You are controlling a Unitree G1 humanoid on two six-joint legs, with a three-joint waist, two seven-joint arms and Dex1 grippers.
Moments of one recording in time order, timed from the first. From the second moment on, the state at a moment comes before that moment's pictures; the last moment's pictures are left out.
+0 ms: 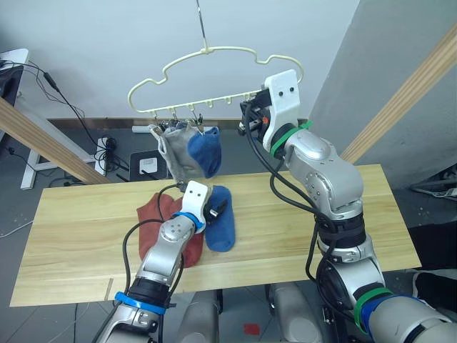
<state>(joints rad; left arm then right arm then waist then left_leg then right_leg) -0.29 0.28 -0.16 0.15 0.04 0.31 -0.33 -0.86 -0.02 0.08 -0.16 0.15 0.81 0.20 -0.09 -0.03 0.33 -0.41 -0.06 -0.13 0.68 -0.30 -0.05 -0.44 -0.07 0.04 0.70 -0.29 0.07</state>
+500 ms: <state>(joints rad) -0.29 0.27 -0.17 0.19 0.07 0.24 -0.34 -0.86 -0.02 0.08 -0.17 0.18 0.83 0.19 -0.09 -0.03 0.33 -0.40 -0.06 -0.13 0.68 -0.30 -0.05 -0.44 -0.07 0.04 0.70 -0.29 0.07</state>
